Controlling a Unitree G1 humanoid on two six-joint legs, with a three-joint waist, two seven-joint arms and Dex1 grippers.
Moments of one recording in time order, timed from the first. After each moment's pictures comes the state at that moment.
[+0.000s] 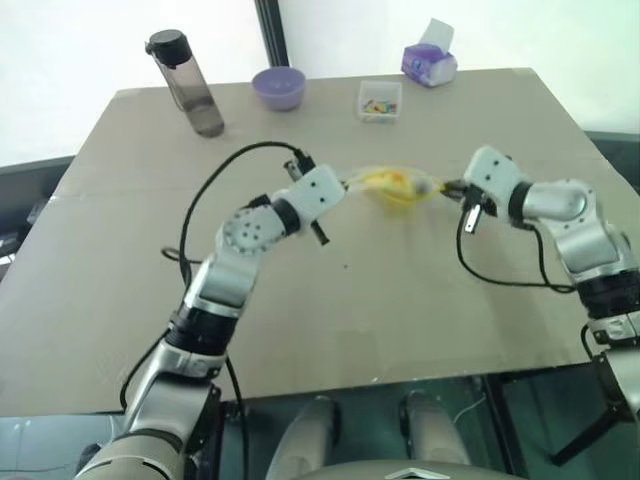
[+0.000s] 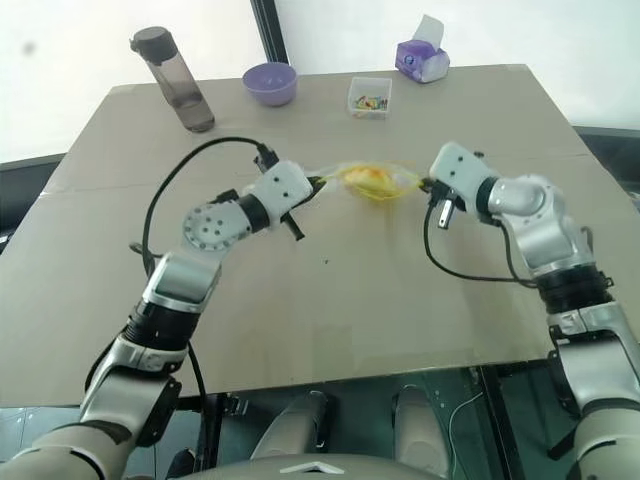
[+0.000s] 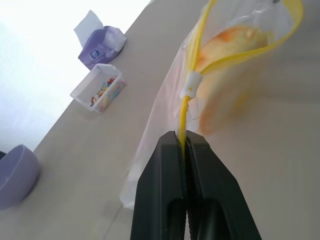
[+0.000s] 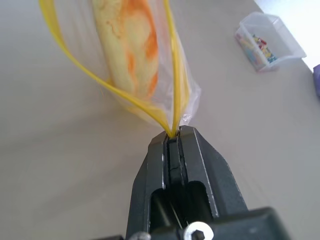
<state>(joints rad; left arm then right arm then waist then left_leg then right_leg) -0.64 0.46 -0.20 -0.01 0.13 0.22 -0.66 -0.80 -0.70 0.21 0.28 -0.15 0.00 0.90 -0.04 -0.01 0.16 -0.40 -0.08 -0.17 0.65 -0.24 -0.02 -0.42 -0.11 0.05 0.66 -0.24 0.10</state>
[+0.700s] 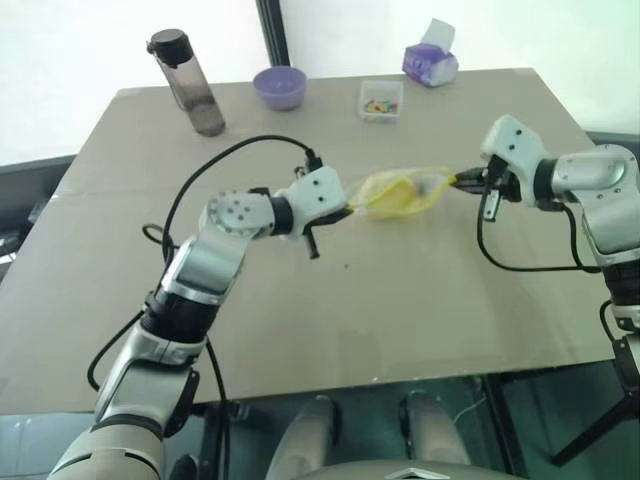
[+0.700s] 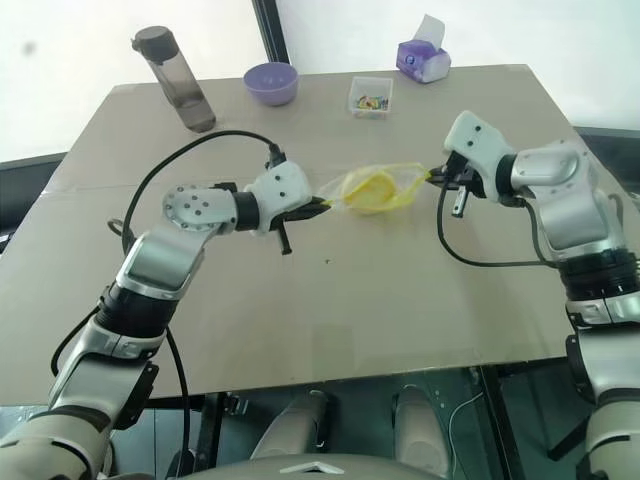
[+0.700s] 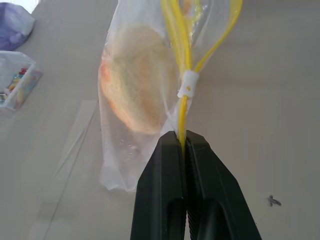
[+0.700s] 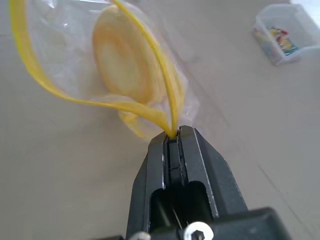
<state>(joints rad) -0.72 0.57 -0.25 -0.09 0.04 0.42 -0.92 -0.84 -0.76 0.19 0.18 -0.05 0.23 1.09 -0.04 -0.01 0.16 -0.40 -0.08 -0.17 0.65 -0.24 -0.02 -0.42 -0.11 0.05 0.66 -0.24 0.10</state>
